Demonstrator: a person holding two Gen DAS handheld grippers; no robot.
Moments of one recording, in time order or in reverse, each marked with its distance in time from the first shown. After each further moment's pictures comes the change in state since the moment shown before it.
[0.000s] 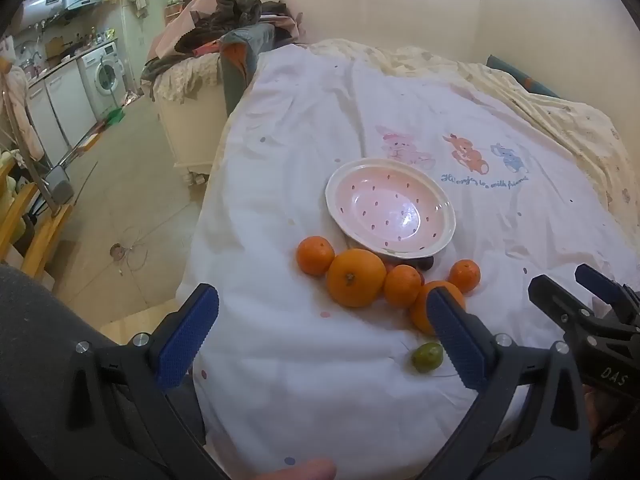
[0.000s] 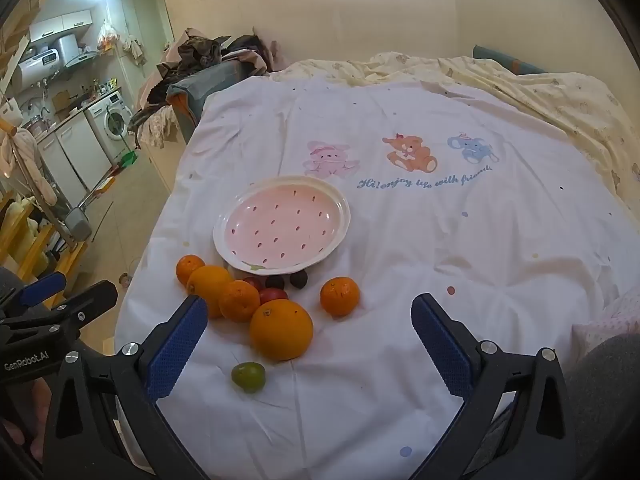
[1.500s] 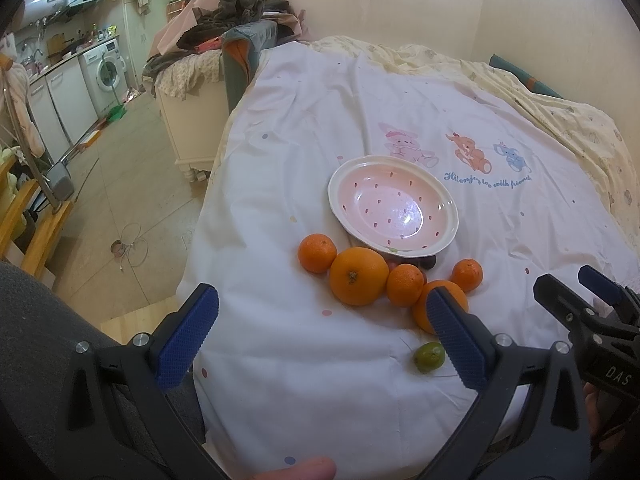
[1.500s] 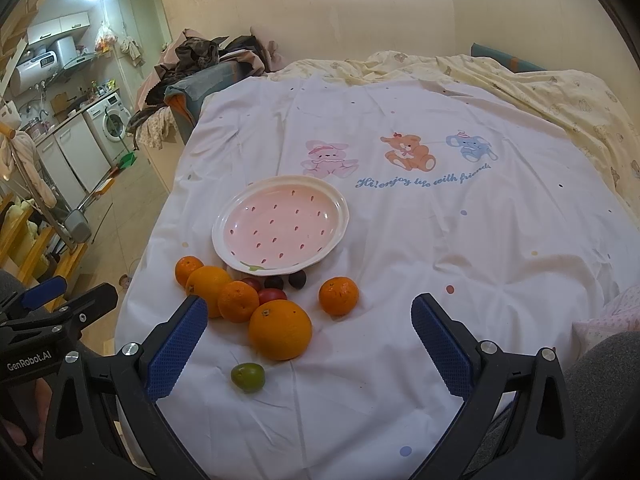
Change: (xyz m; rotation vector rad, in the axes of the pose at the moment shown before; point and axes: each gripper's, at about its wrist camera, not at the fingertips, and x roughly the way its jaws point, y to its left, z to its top) left arm 0.003 0.004 -0.001 0.001 0.008 0.005; right arm 0.000 -0.002 0.001 0.012 -0.006 0.002
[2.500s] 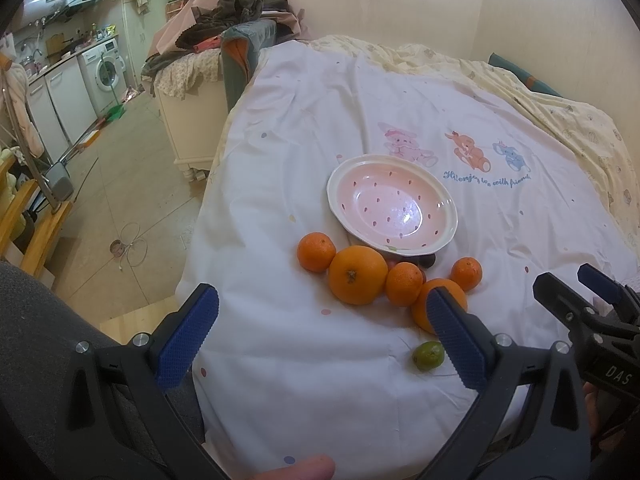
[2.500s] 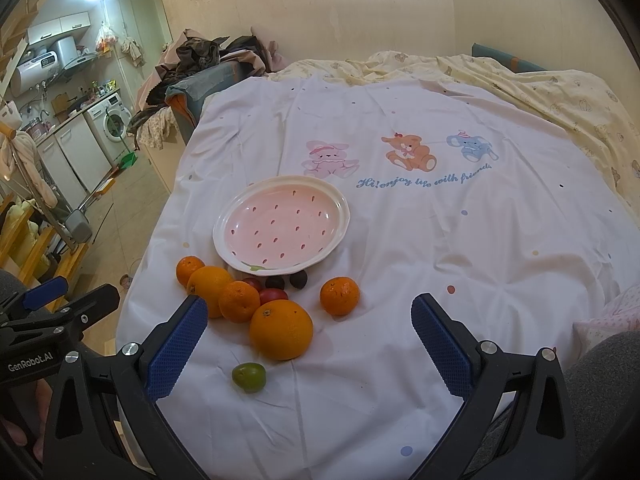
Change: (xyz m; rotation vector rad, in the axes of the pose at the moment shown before) left arm 0.004 0.002 -0.003 0.000 0.007 -0.002; right arm -0.001 0.001 0.000 0.001 -0.001 0.002
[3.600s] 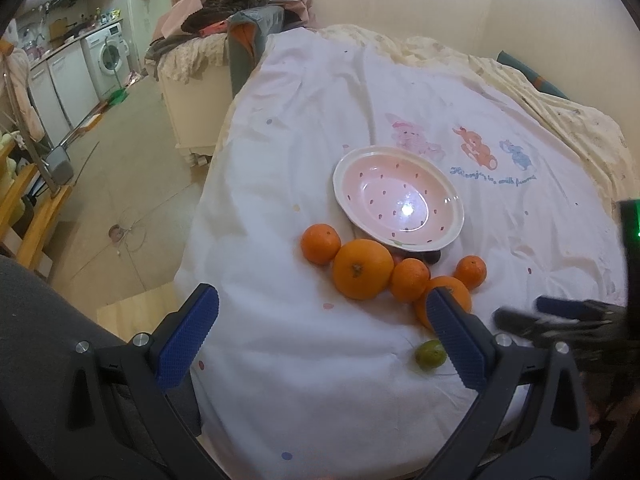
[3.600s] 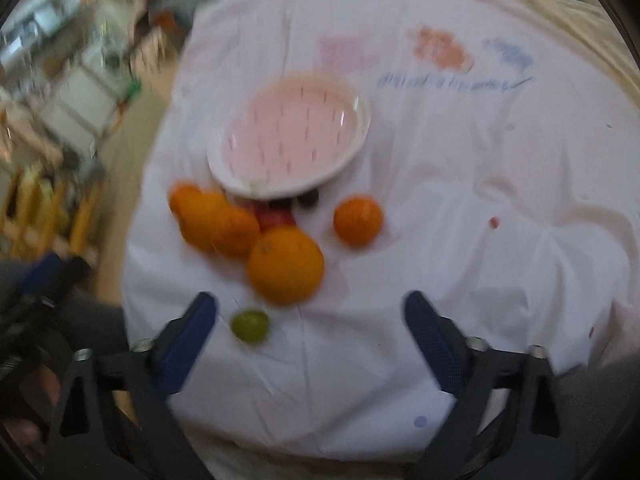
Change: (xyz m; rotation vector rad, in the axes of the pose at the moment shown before) left arm 0.007 0.002 0.002 -0.042 0.050 0.003; right arm 0.073 -0.008 0.000 0.015 0.437 0.106
